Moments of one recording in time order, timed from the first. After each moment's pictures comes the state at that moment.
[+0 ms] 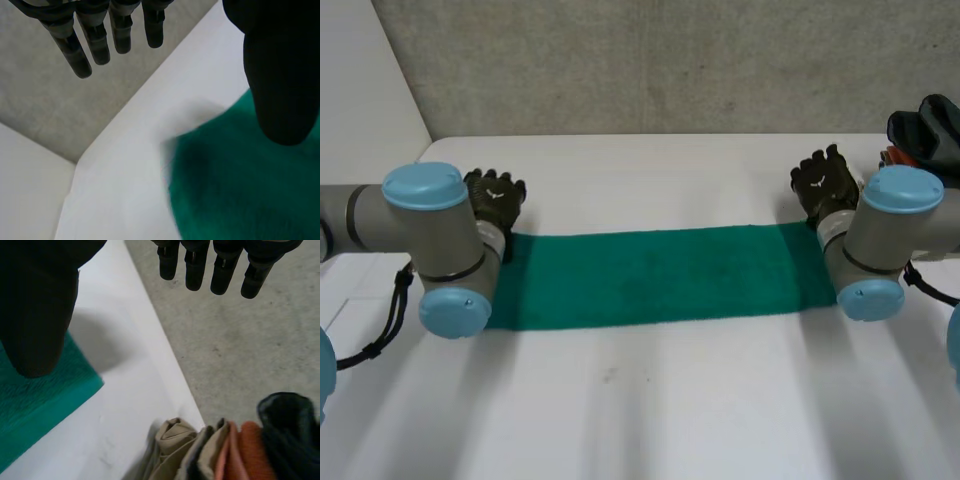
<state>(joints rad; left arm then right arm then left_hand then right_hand) 4.34 -2.34 -1.17 3.32 -1.76 3.69 1.84 -0.63 0.99 -0.28 1.58 2.28 0.20 0.21 0.21 0.21 0.05 0.23 0.22 0.22 0.21 0.05</state>
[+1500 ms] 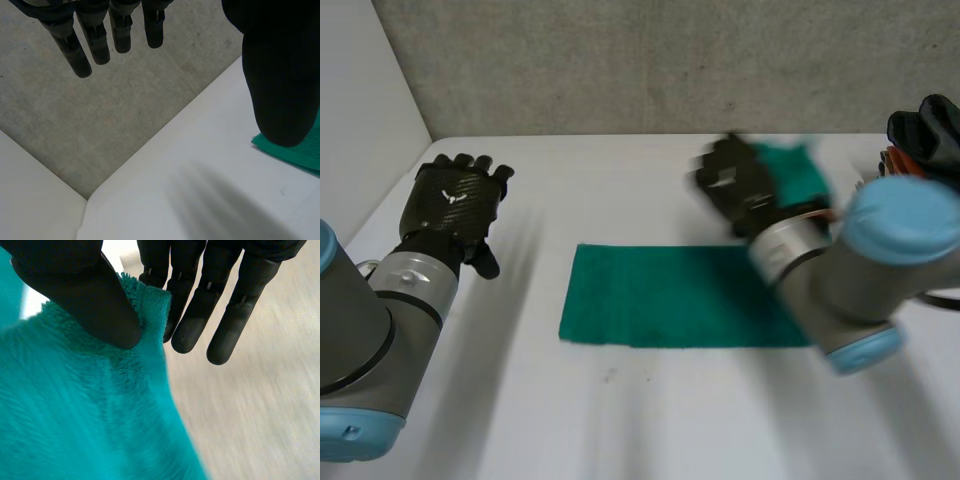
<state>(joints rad) 4.31 -1.69 -1.80 3.44 -1.68 3.57 2.11 -1.03 1.43 -0.49 1.31 2.13 0.20 0.20 0.21 0.20 0.05 1.11 1.18 1.20 1.20 1.00</state>
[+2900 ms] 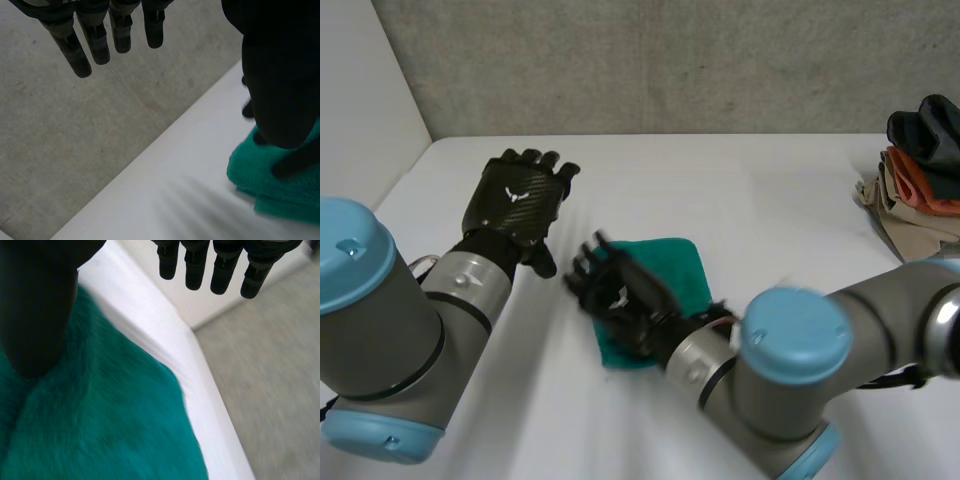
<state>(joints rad) 4.17 -1.76 -1.70 3.45 -1.64 3.51 2.31 -1.00 1.58 -0.47 1.26 2.38 0.20 0.20 0.21 0.20 0.05 0.23 0.22 0.22 0.22 0.05</state>
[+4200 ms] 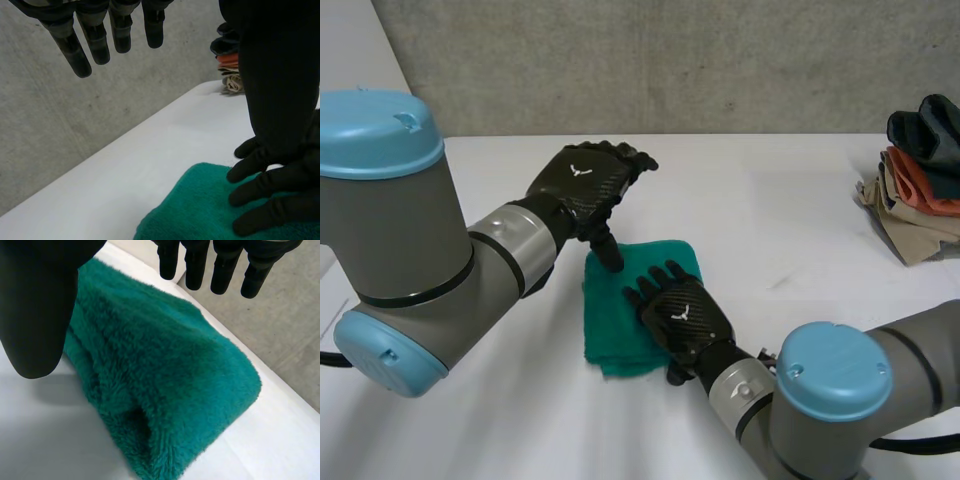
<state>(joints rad) 4.12 -1.92 -1.32 3.08 -1.43 3.31 2.28 -1.05 1.79 -0.52 1.43 2.73 0.20 0.20 0.21 0.20 0.05 0.23 0.22 0.22 0.21 0.05</state>
